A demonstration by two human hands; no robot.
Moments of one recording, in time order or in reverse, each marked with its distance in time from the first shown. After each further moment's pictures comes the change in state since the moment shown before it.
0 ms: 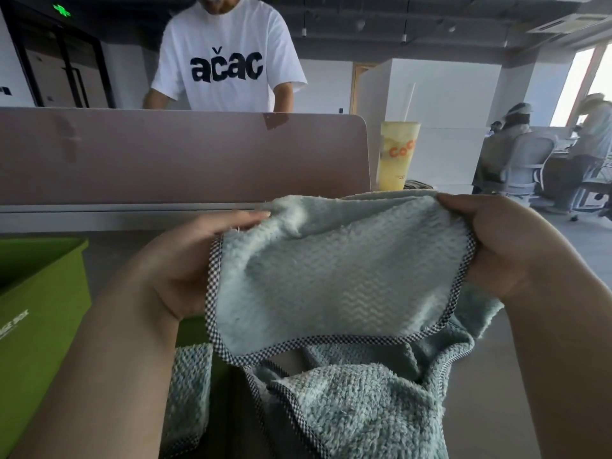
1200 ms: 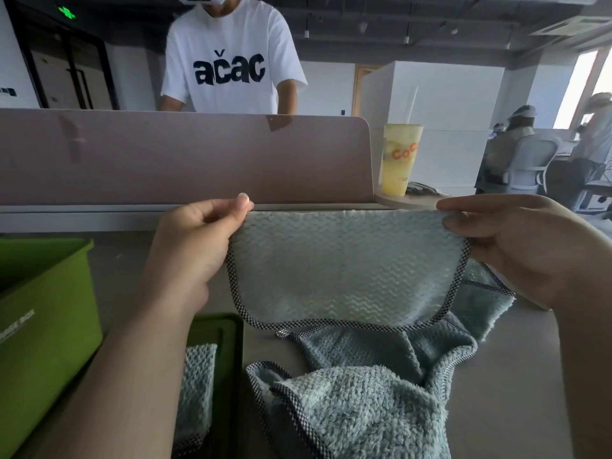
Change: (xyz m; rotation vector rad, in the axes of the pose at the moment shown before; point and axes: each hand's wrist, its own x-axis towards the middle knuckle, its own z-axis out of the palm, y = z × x) left_hand 0.012 -0.009 0.001 0.153 0.553 0.384; right_hand -0.015 -0.010 -0.017 -0.330 0.162 -0.242
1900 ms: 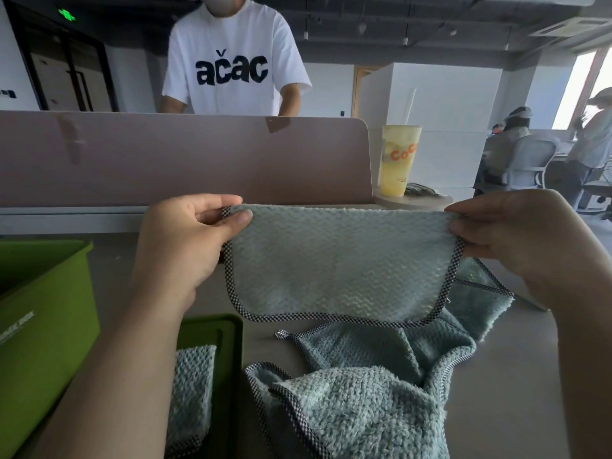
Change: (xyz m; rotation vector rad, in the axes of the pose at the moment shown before) left_hand 0.002 0.001 -0.007 0.106 0.011 0.153; right_hand -0.006 0.000 -0.001 -0.282 0.075 -0.153
